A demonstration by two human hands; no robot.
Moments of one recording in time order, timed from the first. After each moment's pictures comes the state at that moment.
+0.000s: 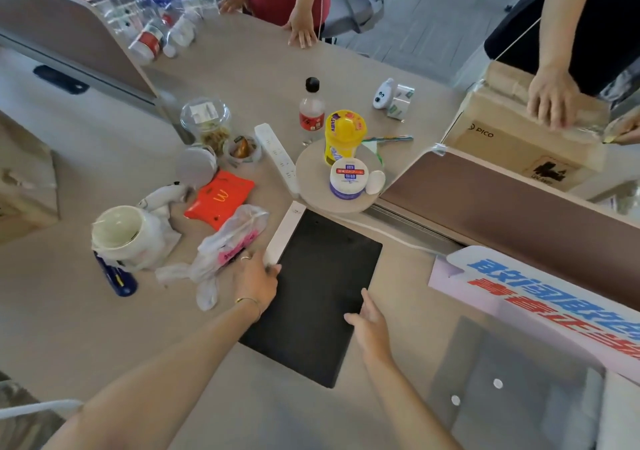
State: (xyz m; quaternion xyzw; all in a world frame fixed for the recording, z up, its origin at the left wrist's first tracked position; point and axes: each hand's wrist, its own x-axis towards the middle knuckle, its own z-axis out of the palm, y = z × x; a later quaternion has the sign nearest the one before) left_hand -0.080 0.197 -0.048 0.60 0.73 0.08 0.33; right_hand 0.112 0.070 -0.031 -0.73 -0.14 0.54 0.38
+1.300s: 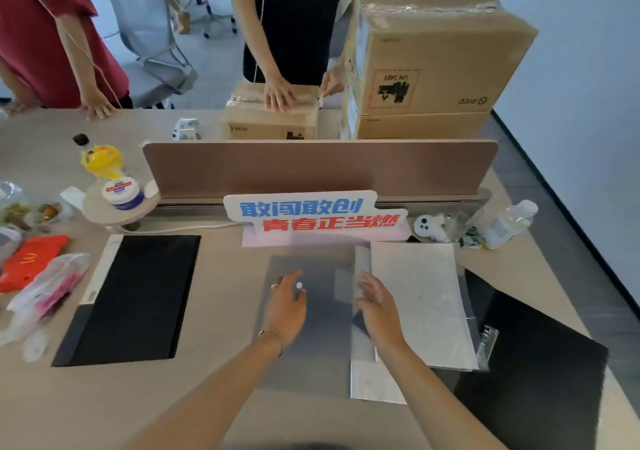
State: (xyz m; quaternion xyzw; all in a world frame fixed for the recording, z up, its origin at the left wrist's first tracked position) left_hand 0.230 -0.121 0.027 0.75 0.48 0.10 0.45; right_hand 0.355 -0.259 0.071 -0.76 -0.12 0.36 0.53
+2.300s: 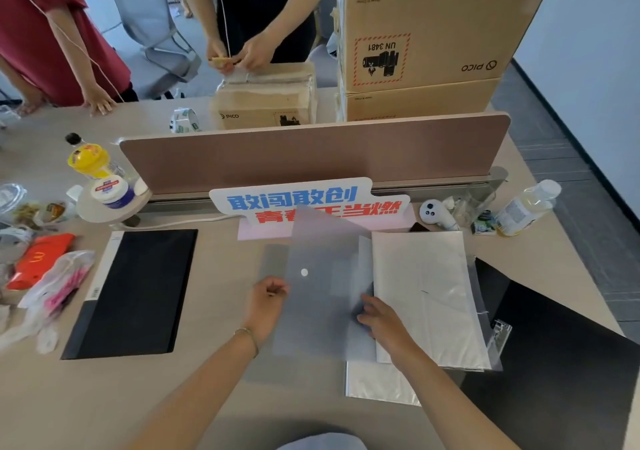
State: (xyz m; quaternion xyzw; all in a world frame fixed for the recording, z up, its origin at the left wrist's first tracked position) left_hand 0.230 -0.106 0.013 0.63 0.56 0.12 0.53; right_hand 0.398 -0.289 0.000 -0.72 -0.07 0.53 0.45
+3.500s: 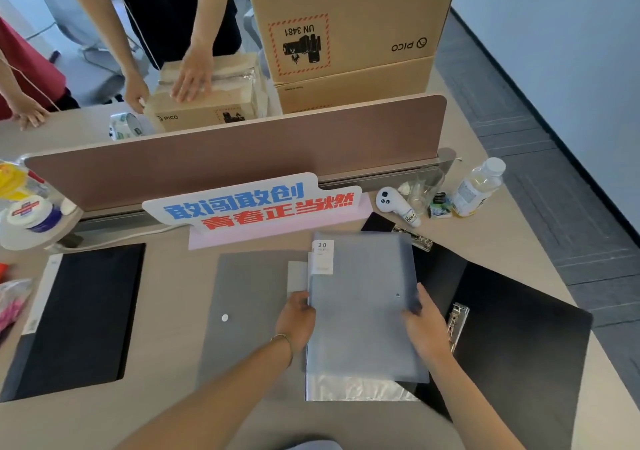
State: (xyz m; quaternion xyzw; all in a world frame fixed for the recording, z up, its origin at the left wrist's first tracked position) left_hand 0.323 -0.177 -0.123 0.69 0.51 -0.10 0.50; right_hand 0.486 -0.396 -0.006 -0.84 -0.04 0.34 0.42
